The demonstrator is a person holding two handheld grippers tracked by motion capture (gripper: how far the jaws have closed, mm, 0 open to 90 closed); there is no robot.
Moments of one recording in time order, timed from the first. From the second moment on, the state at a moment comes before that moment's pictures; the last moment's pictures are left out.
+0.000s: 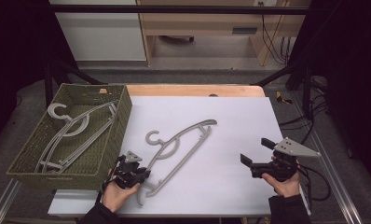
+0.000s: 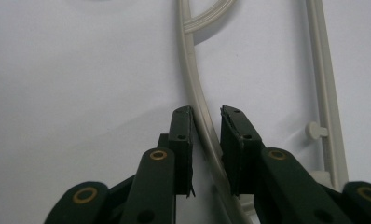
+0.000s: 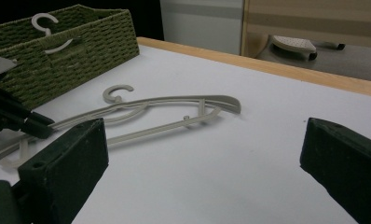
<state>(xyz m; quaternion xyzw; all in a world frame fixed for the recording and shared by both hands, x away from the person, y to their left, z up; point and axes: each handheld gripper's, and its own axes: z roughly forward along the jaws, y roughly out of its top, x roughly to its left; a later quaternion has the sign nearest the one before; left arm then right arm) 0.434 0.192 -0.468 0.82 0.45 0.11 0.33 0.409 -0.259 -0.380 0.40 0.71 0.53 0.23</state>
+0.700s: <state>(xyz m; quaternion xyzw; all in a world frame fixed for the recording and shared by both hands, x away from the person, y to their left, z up) 0.439 0.210 -0.462 0.83 0.46 0.10 0.29 0.410 -0.259 -0.381 0.40 0.71 0.53 0.23</state>
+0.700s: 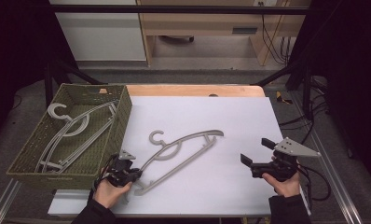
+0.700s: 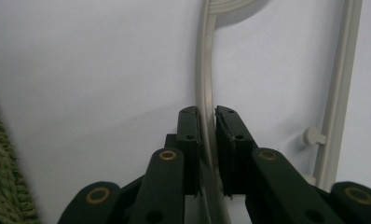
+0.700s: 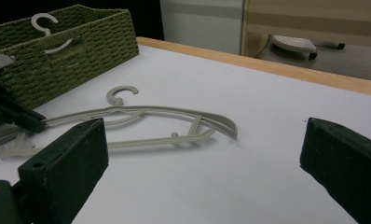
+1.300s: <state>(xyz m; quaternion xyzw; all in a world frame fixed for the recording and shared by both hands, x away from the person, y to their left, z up) 0.435 0.189 -0.459 0.85 0.46 0.13 0.24 0.409 -0.260 -0.380 0.40 0.71 0.53 0.23</state>
